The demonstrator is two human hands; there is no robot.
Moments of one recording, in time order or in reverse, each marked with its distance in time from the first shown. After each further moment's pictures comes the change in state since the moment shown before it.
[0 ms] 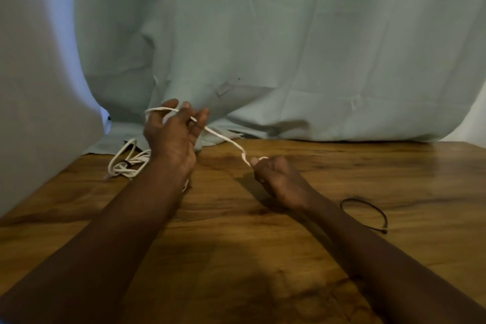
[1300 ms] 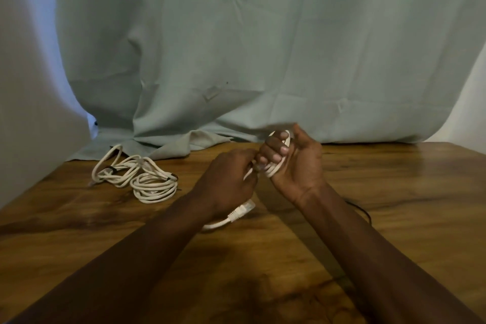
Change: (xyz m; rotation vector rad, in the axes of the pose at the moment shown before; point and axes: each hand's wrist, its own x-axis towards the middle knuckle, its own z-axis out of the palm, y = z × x) left_hand -0.055 -0.062 -0.006 1.434 -0.953 0.563; right_hand 0.017 -0.018 -0.025 1.340 0.097 0.031
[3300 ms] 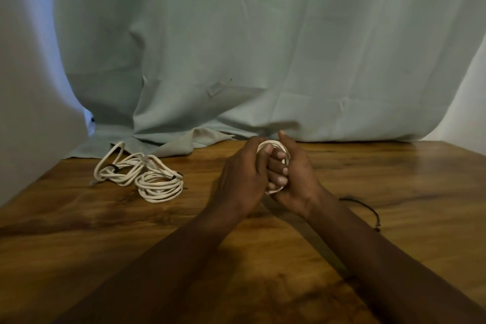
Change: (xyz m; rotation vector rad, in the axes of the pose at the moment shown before) left_hand -0.003 0.006 0.023 -0.322 0.258 -0.181; right_hand -0.009 0.022 0.003 -0.291 0.105 0.159
